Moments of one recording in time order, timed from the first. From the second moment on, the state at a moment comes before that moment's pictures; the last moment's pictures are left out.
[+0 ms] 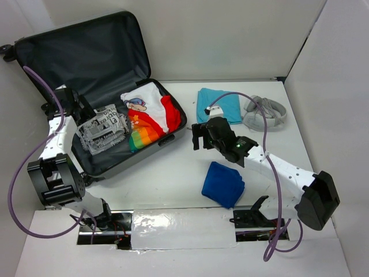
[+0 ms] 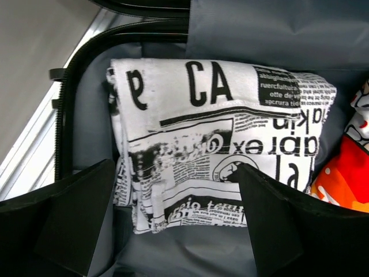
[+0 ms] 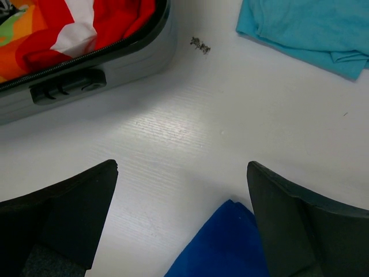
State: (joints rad) left arm 0.32 1.51 1.24 -0.50 -0.16 -0.32; right arm 0.73 1.23 0.91 -0.29 0.28 0.36
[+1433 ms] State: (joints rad) left arm 0.21 1.18 1.15 -0.38 0.23 -0.35; right arm 0.36 2.25 1.70 -0.26 0.12 0.20
